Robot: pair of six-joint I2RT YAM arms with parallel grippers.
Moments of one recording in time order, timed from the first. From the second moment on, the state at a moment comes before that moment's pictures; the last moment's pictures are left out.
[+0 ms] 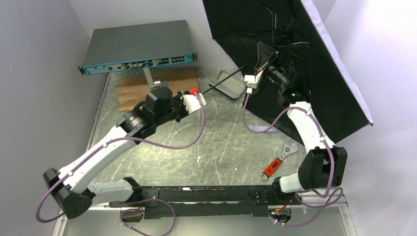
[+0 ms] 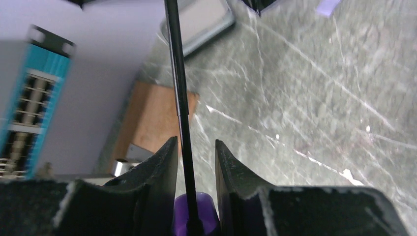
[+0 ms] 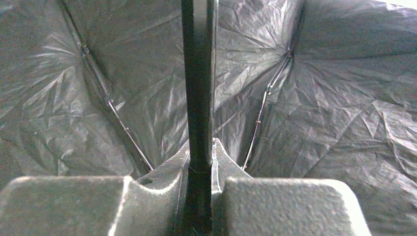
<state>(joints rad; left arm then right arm) -0.74 1.19 1.24 -0.52 0.01 0.54 0.06 1.40 1.19 0.33 -0.63 -1.87</state>
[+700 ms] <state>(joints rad) -0.74 0.96 1.06 -0.38 0.09 0.63 0.03 1.36 1.21 0.35 -0.79 -1.86</state>
